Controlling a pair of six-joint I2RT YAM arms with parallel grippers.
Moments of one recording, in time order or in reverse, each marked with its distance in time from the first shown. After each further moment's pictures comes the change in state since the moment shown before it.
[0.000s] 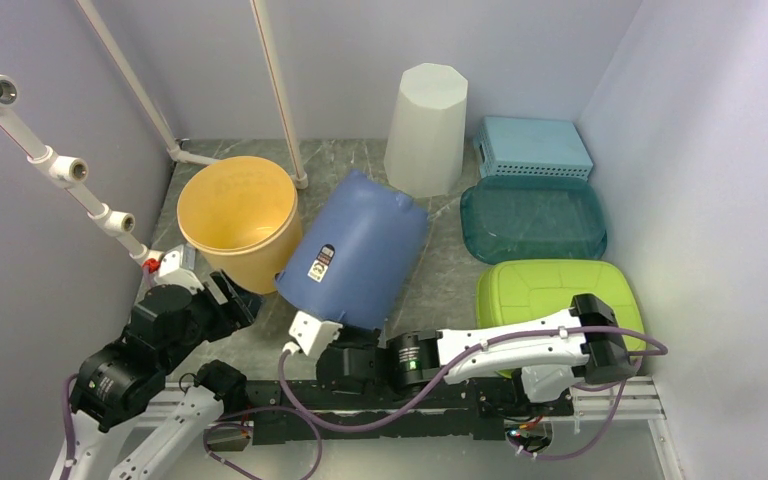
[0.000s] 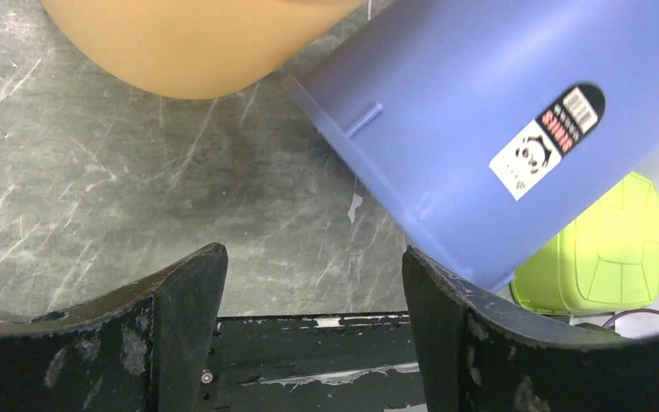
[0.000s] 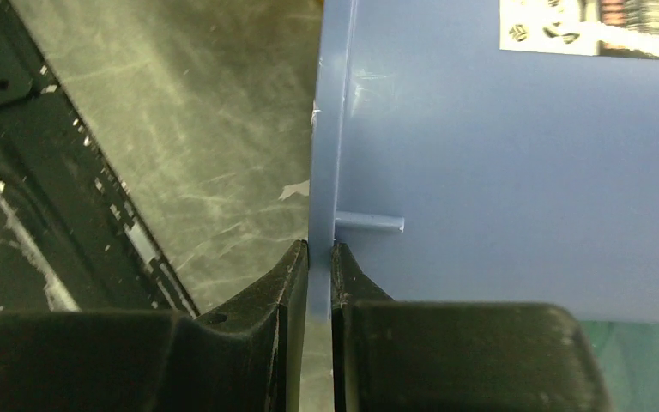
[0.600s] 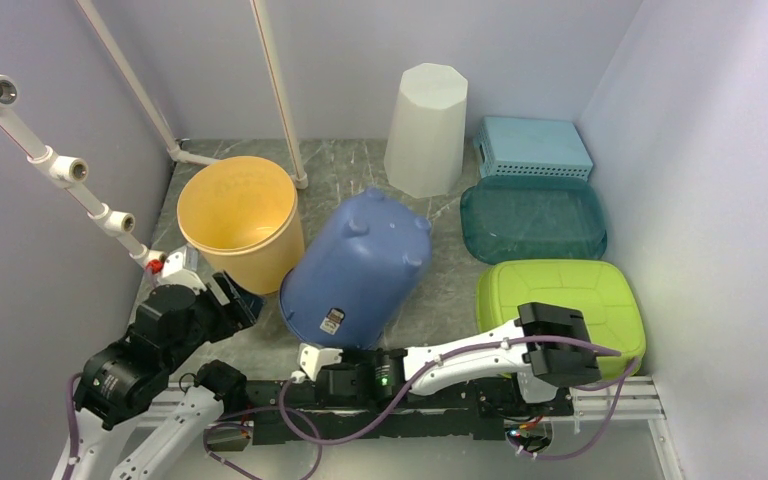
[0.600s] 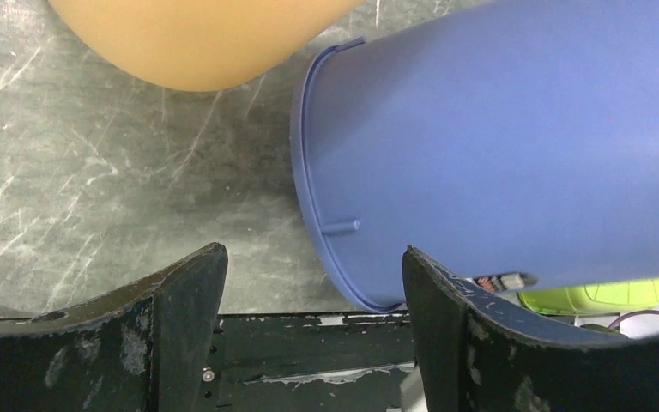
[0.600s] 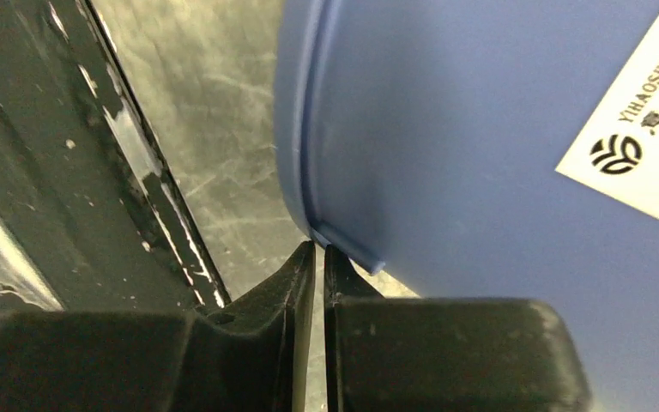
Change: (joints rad) left arm 0.000 -0.003 -0.016 0.002 0.001 -0.006; right arm 0.002 0.164 -0.141 0.006 -0.120 0.009
